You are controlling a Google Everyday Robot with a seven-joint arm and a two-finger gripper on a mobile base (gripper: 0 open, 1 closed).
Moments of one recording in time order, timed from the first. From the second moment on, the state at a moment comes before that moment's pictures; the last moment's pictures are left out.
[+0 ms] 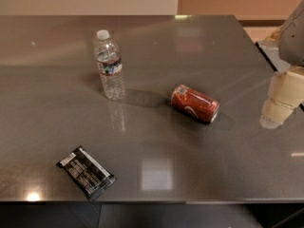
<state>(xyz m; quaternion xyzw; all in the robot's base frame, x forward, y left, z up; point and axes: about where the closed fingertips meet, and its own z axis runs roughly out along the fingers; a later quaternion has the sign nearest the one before) 0.438 -0.217 0.976 -0.60 0.78 -0.03 0.16</state>
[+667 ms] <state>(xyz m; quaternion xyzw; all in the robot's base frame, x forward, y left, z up) 0.441 -0.216 0.977 -0.60 0.78 -0.03 0.15</state>
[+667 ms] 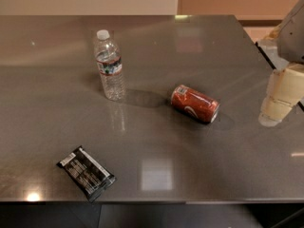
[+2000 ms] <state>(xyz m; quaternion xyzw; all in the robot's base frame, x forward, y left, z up) 0.512 -0.151 0.917 -0.56 0.83 0.00 0.09</state>
